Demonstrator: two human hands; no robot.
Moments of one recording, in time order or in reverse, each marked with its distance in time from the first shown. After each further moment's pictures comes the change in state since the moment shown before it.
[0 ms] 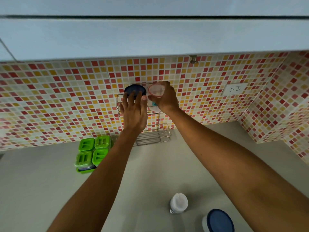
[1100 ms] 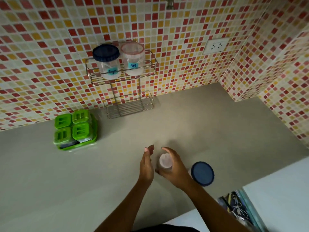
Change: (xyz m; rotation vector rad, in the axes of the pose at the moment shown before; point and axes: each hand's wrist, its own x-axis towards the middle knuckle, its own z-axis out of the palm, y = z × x) left_hand -0.297 -0.054 0.087 -0.774 -0.493 -0.717; right_hand -0.367 0.156 -0.041 0.062 -0.337 0.327
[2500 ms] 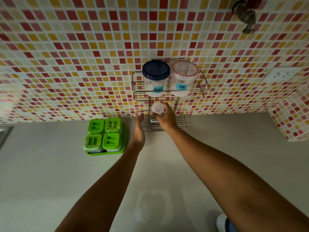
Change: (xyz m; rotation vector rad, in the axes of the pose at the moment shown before) left_hand 0.178 0.144 -0.106 -0.183 0.193 0.167; right_hand 0.297 -0.164 0.071 -0.001 0.094 -0.024
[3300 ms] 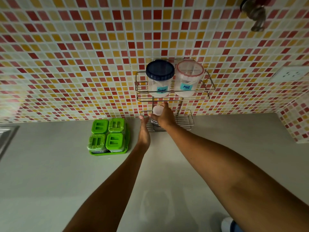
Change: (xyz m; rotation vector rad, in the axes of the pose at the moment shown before) left_hand 0.004 -0.012 0.001 0.045 0.000 -0.039; right_hand 0.023 0.003 0.025 -0.150 -0.062 0.052
